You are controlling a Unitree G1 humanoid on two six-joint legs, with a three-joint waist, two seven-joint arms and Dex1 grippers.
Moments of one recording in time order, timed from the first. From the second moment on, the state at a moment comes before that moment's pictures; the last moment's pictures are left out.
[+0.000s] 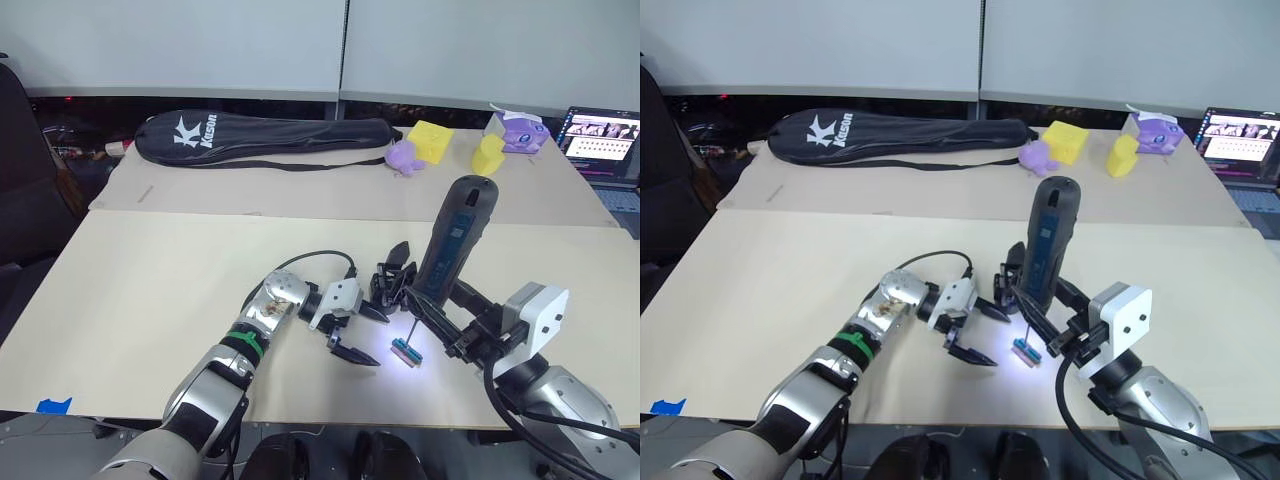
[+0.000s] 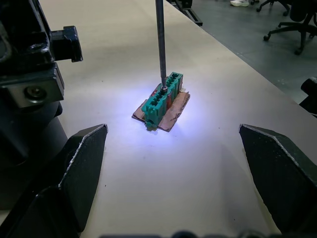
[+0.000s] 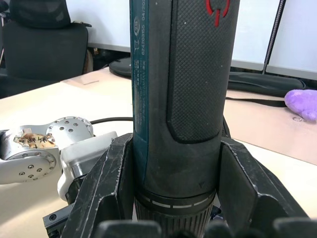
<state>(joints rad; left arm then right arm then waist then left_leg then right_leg) -0.78 0.12 -0.37 0.78 -0.08 -0.24 -1.48 0.25 -0.43 -0.17 -0.89 0.55 0.41 0.39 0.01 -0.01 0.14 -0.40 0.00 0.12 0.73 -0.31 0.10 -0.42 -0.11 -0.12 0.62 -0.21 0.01</state>
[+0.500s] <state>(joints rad) -0.78 0.12 -0.37 0.80 -0.08 -0.24 -1.48 0.26 -0.43 -0.17 -0.89 0.53 0.41 0.41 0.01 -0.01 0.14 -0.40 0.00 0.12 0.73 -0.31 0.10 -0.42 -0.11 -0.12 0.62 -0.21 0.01</state>
